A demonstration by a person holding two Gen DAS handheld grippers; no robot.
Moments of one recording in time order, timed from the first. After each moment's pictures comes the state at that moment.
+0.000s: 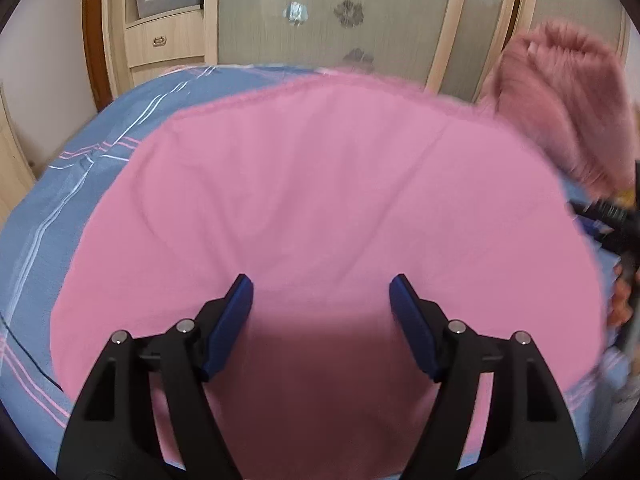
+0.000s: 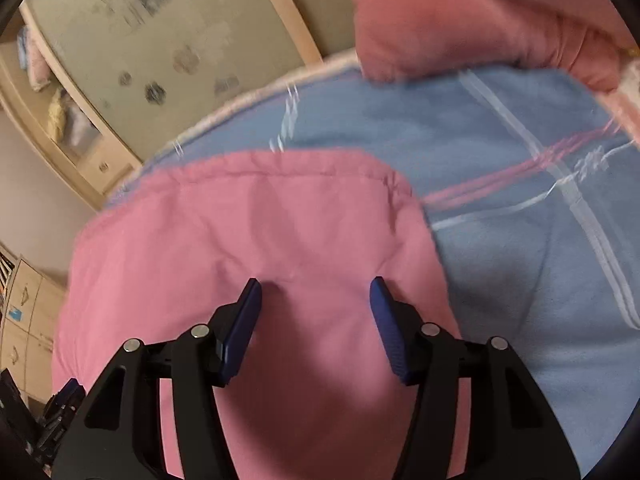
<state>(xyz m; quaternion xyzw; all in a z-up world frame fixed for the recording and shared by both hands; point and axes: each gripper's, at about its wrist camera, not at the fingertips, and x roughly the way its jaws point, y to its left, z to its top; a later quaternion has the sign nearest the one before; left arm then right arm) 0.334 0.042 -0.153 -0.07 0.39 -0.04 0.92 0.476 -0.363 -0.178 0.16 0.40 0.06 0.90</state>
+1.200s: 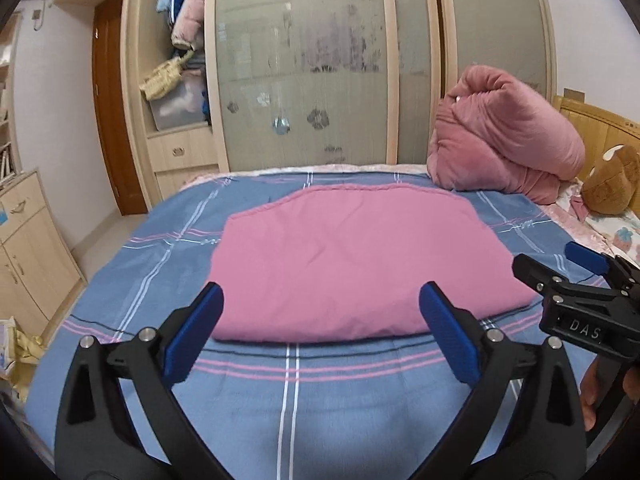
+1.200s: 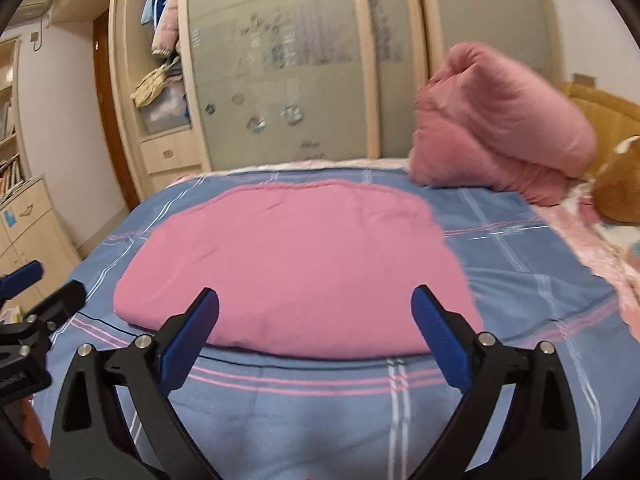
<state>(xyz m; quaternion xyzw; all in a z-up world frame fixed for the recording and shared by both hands) 0.086 0.012 -0.019 0.03 0.25 -0.03 0.97 0.179 -0.219 -0.065 0.03 0.28 0.04 0.96</state>
